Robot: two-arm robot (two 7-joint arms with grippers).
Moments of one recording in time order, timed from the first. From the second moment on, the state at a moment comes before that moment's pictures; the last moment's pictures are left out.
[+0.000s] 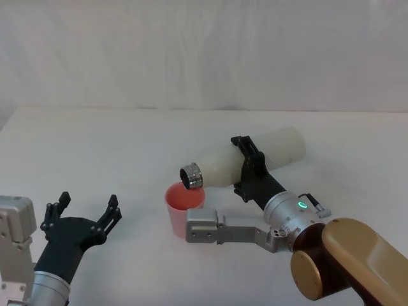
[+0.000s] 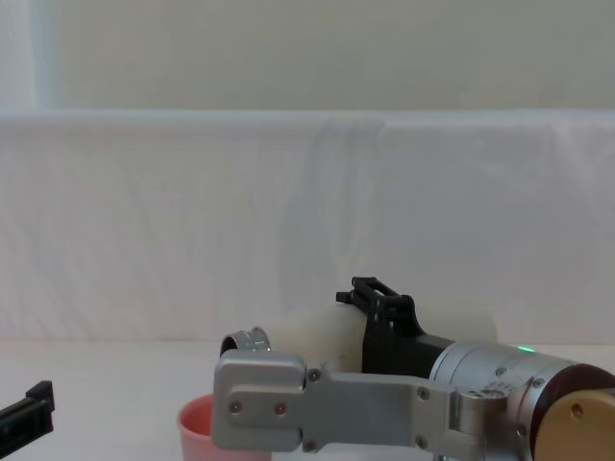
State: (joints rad) left arm 0.27 0.24 0.04 -1.85 -0.25 -0.02 -0.02; right arm 0.39 0.21 -0.70 -1.45 -1.06 0.20 0.14
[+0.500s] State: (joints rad) left arm 0.27 0.24 0.04 -1.85 -0.25 -0.02 -0.02; right arm 0.39 0.22 -0.70 -1.45 -1.08 0.20 0.13
